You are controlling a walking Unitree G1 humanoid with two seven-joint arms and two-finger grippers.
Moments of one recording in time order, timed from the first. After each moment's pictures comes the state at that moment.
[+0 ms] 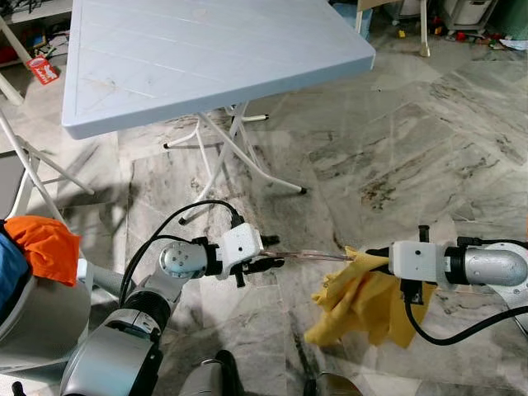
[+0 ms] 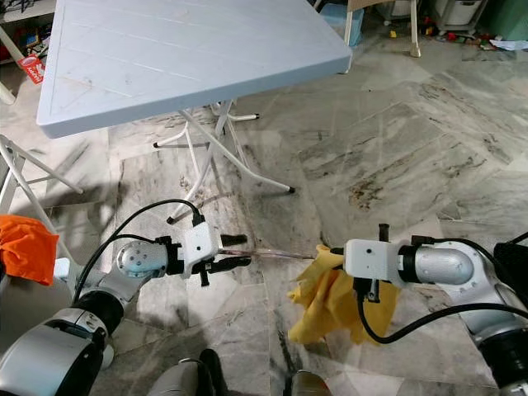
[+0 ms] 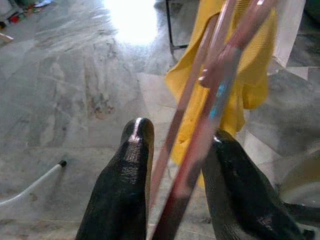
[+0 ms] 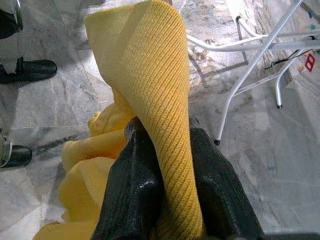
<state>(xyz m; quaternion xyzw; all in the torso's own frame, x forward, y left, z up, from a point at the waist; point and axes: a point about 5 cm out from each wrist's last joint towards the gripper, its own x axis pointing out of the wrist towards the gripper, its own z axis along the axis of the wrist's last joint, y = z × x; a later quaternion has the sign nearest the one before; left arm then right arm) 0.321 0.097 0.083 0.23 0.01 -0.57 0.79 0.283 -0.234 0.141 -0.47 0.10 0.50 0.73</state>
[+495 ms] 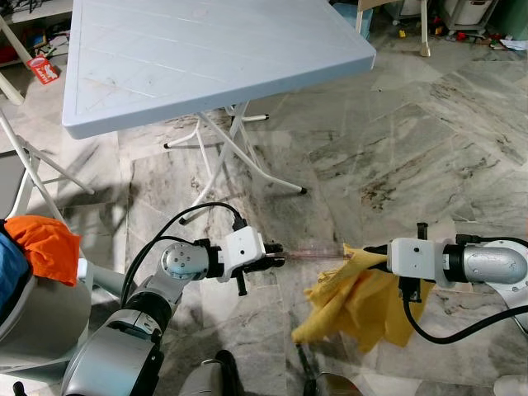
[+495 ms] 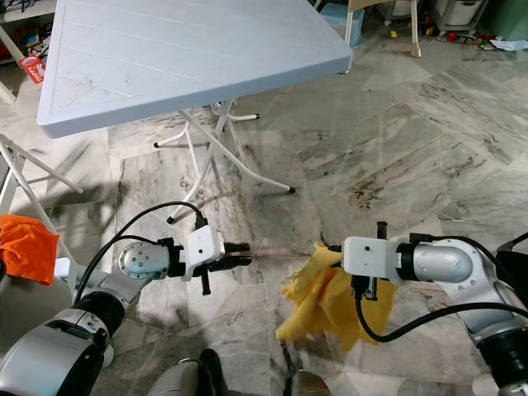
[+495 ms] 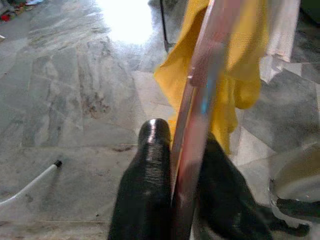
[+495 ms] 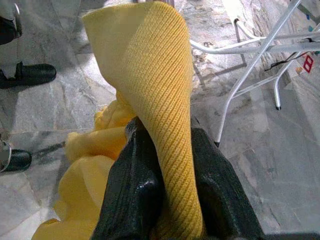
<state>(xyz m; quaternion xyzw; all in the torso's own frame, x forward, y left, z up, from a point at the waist) 0.318 0.095 0.080 0.24 0.02 -0.58 0.78 0.284 -0.231 0.145 -0.46 0.10 0.50 0.73</state>
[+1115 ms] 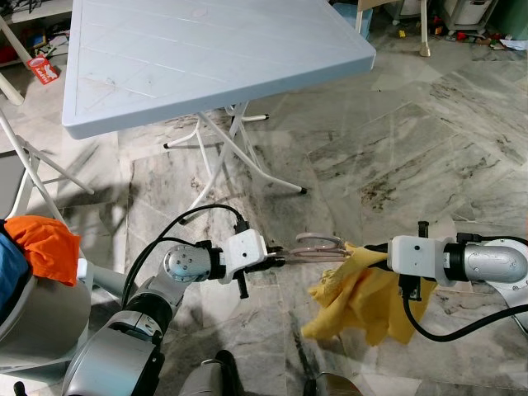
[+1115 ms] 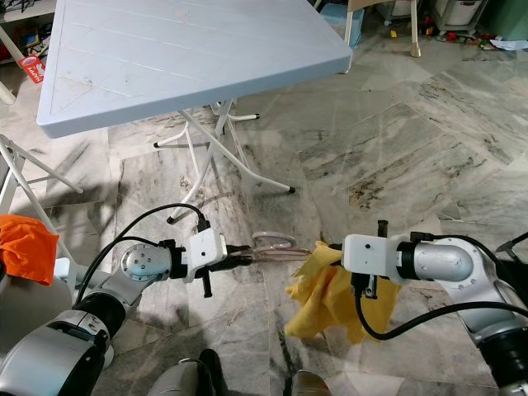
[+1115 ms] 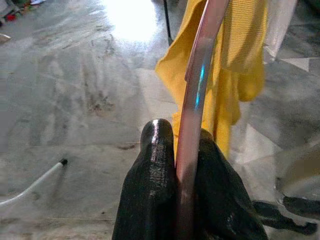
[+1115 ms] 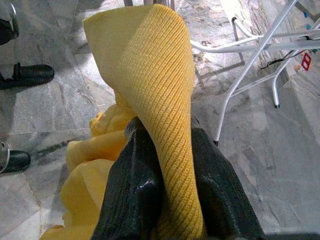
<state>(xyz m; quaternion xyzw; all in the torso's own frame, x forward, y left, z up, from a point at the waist) 0.319 0.094 0.080 0.25 0.01 -0.57 0.79 0.285 -0.231 0.146 -0.46 0.10 0.49 0.73</state>
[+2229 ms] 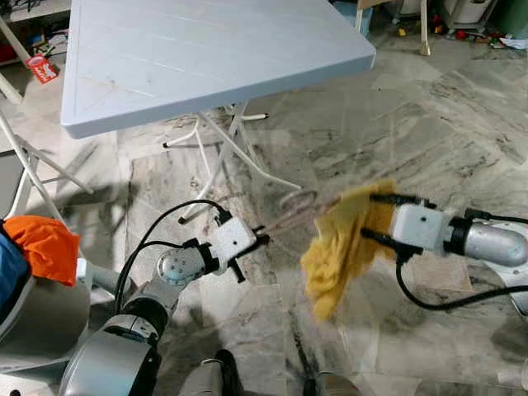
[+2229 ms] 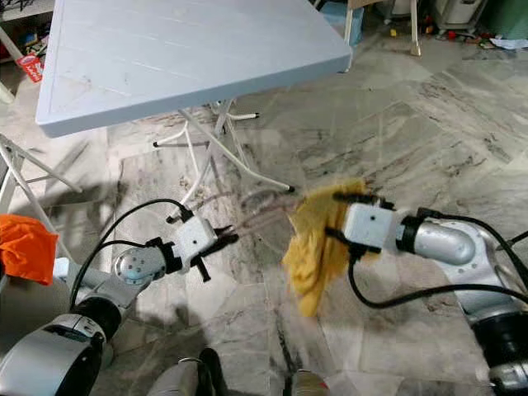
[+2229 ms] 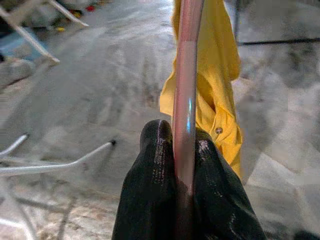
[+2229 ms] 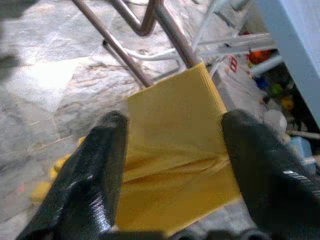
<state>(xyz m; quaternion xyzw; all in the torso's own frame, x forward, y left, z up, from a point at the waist) 0.328 0.109 0.079 0.23 -0.01 -0.44 0.87 0.309 -0.229 0.174 -0.48 -0.01 0.38 0.79</state>
